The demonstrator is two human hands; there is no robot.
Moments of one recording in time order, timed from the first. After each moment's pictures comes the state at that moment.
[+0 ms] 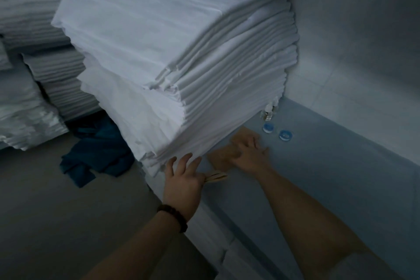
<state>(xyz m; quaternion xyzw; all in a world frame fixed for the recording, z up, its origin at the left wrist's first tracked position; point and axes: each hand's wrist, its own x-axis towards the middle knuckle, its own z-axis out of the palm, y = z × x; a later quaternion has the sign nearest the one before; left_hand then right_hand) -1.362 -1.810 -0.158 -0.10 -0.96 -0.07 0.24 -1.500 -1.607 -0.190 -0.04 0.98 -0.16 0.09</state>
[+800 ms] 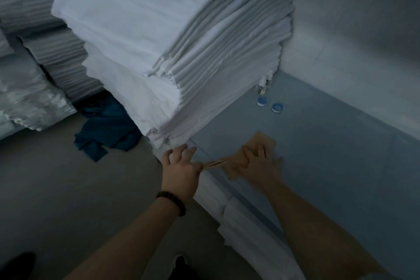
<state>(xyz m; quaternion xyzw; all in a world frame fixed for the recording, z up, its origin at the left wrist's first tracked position) -1.297 -1.807 -0.118 -0.08 -0.98 -0.12 0.15 -1.368 -1.576 -0.184 0.03 0.98 -0.08 0.17</state>
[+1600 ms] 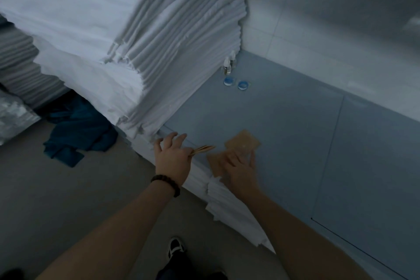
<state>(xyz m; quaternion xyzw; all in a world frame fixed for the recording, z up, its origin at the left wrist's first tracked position) -1.280 -1.771 -0.115 -0.12 -0.98 -0.14 0.12 -1.249 -1.566 -0.186 -0.11 0.99 -0.02 0.03</state>
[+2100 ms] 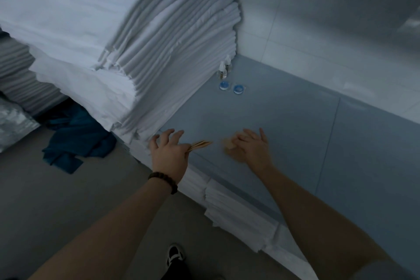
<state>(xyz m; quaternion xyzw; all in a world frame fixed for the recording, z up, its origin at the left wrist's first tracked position) -1.295 -1.761 -0.107 -0.11 -0.98 -0.13 0.14 -1.307 -1.512 -0.148 -0.11 0.97 -0.13 -0.16</state>
